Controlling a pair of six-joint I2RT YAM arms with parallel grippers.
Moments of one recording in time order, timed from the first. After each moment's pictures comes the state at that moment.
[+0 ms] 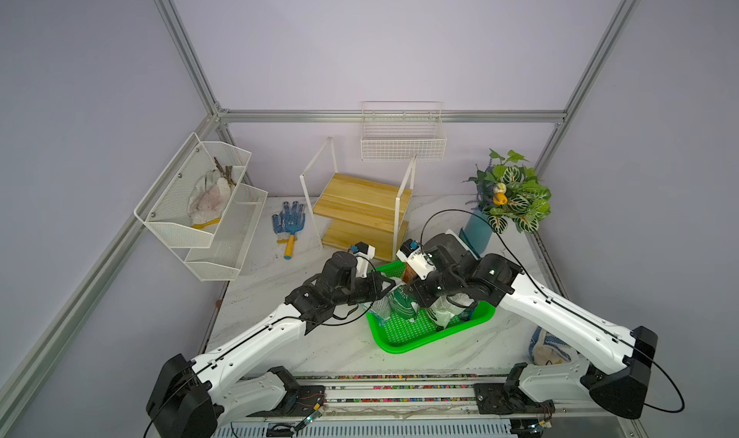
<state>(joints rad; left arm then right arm) -0.71 1.12 0.80 -0.13 0.35 -0.84 0.84 1.34 1.32 -0.86 -0.18 0.22</state>
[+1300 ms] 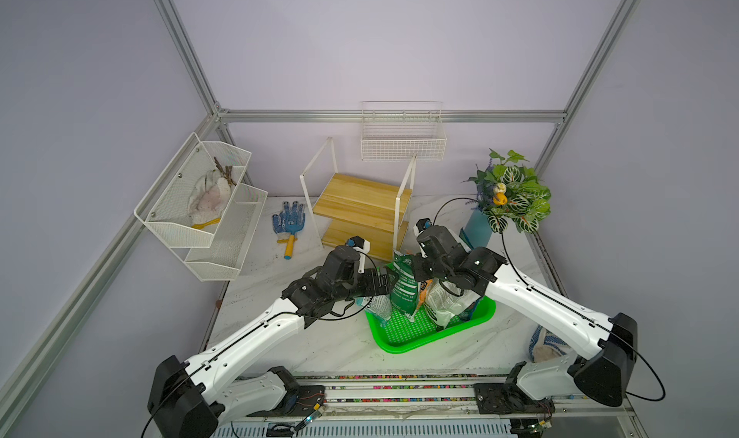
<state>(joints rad) -0.71 1.09 0.93 -0.34 0.12 -0.70 0.78 1.45 1.33 -0.75 0.28 0.43</state>
